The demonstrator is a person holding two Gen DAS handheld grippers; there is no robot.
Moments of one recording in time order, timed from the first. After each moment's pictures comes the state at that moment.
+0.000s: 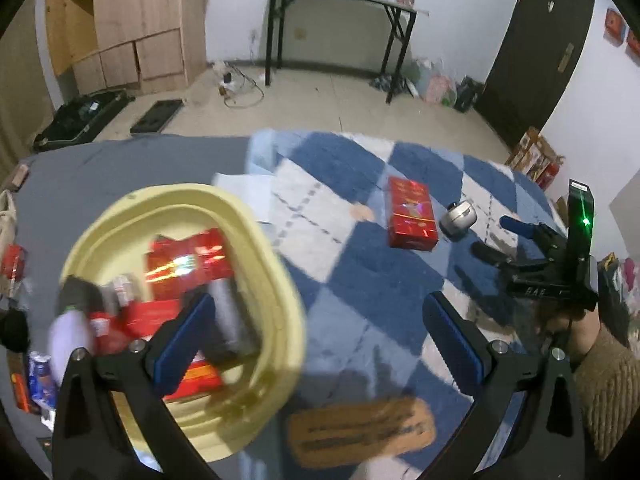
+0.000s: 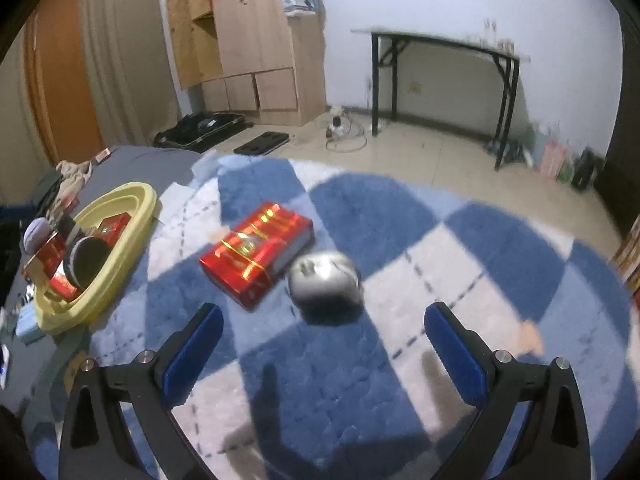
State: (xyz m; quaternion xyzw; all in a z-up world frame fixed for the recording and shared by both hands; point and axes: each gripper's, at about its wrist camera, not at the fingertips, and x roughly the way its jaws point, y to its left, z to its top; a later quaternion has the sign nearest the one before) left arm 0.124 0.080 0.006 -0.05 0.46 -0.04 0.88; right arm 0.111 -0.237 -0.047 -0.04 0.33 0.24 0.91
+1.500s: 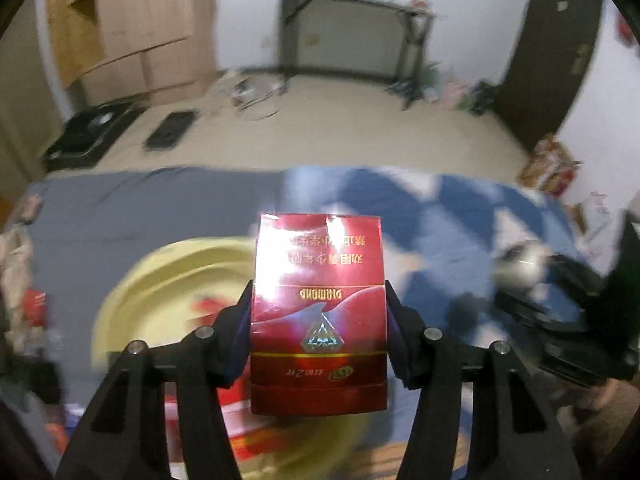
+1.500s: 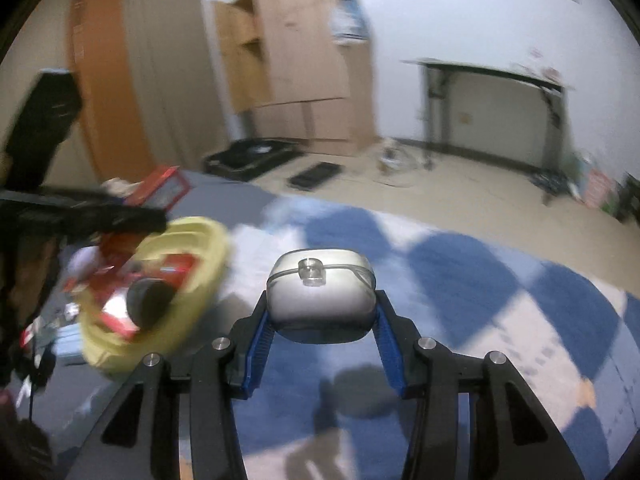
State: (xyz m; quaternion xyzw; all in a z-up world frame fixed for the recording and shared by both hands) left arm 0.159 0.160 0.039 -0.03 0.47 -0.01 0.88; right arm 0.121 -0.172 -0.007 -0.04 0.26 0.34 0.90
